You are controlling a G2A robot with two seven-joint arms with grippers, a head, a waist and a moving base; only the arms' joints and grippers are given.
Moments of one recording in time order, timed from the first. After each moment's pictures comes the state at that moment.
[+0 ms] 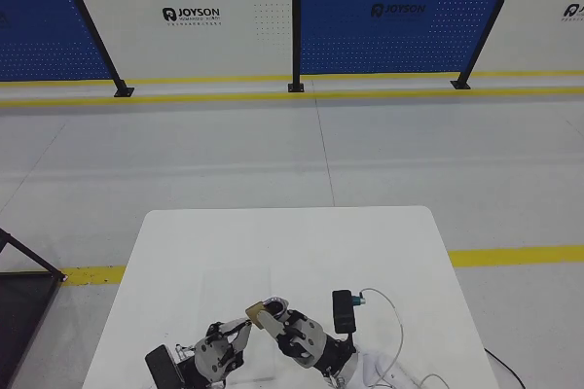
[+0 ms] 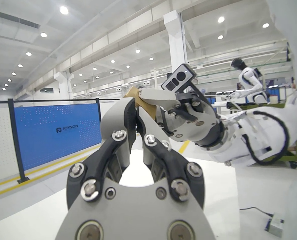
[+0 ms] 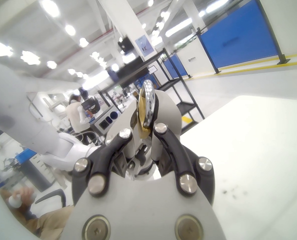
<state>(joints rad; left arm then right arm) 1.88 -0.98 -1.10 -1.68 1.53 -0.26 1.24 -1.71 -1.23 0.87 -1.83 -0.76 -0.66 -0.17</state>
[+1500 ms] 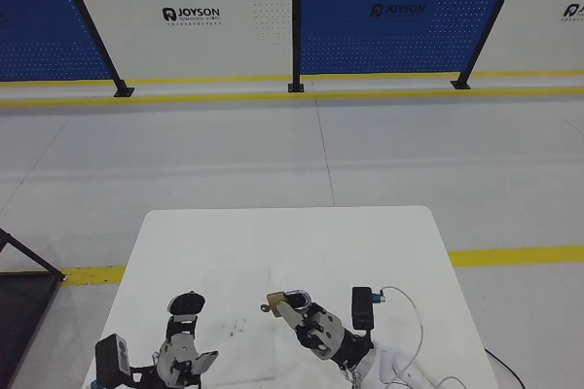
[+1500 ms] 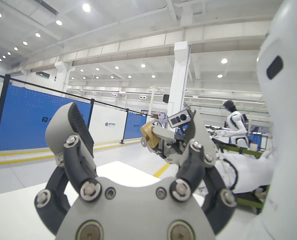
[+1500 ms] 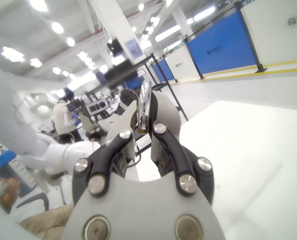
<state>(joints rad) 2.09 -0.94 -1.30 -1.84 1.20 -0.66 1.16 -1.77 -1.19 0.99 -1.87 -0.79 -0.65 -0.17</state>
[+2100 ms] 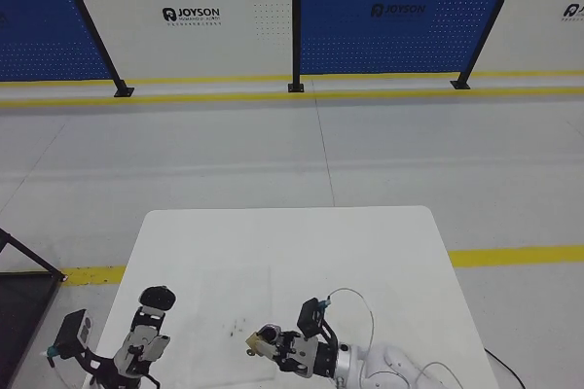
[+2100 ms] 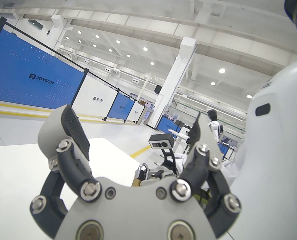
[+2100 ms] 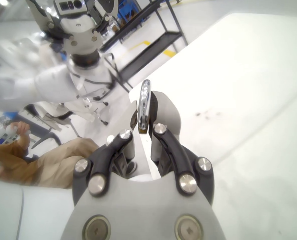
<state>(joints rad) 2.22 -0.91 -1.58 -1.84 0.82 -1.01 0.81 -1.64 -1.19 0.87 -1.75 -0.69 -0.58 0.30</state>
